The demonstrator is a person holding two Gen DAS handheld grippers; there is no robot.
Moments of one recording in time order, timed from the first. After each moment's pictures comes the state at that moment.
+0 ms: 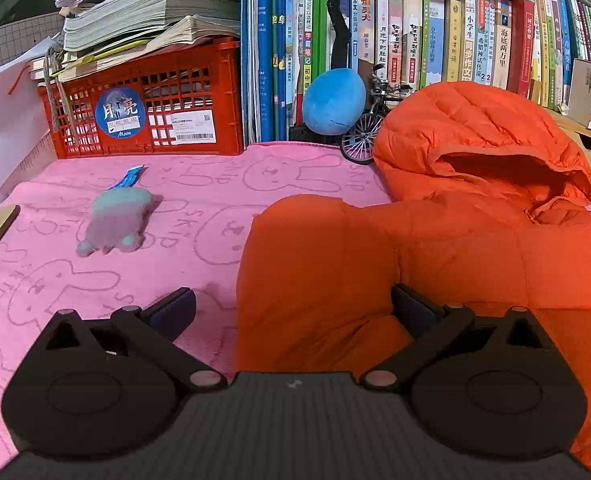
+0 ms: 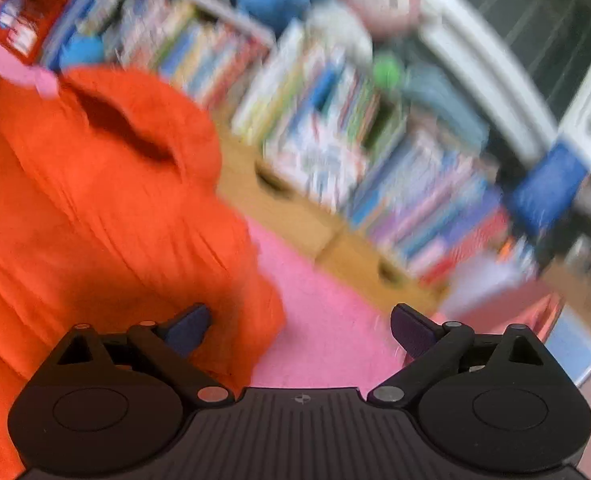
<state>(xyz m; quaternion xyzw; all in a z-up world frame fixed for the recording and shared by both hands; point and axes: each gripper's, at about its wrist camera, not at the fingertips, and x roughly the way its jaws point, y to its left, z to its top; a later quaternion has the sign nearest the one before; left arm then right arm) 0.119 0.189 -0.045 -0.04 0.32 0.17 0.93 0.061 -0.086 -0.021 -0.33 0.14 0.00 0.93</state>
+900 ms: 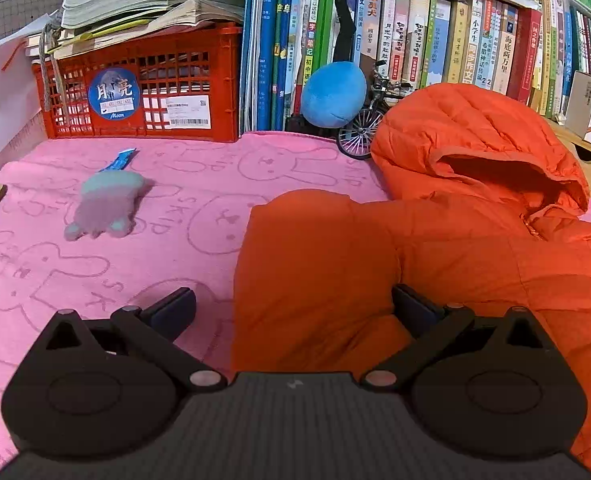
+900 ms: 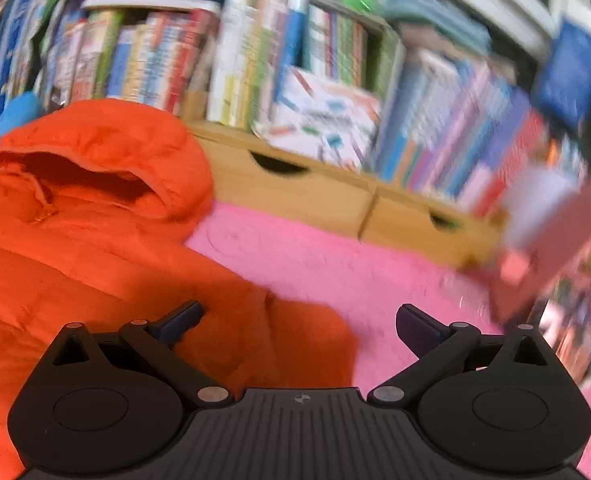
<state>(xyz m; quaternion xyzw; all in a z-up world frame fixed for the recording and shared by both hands) 0.120 0.199 -0.045 -0.07 0.34 0.15 0.93 0.153 -0.117 -0.057 -0.11 0.25 -0.01 0.96</state>
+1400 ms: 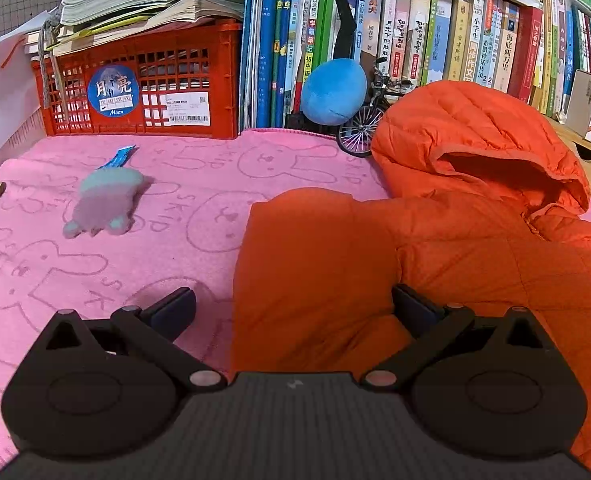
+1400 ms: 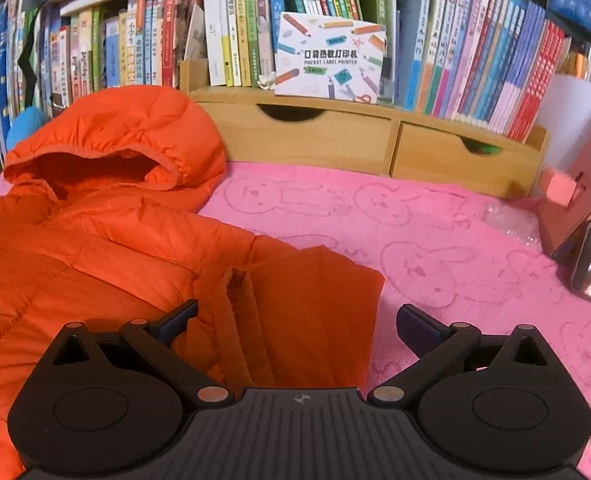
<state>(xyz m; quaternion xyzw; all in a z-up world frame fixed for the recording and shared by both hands) 0.122 0.199 -0.045 -0.08 0.34 0.15 0.92 0.166 -0.131 -0.066 -0.05 0.31 0.03 0.95</state>
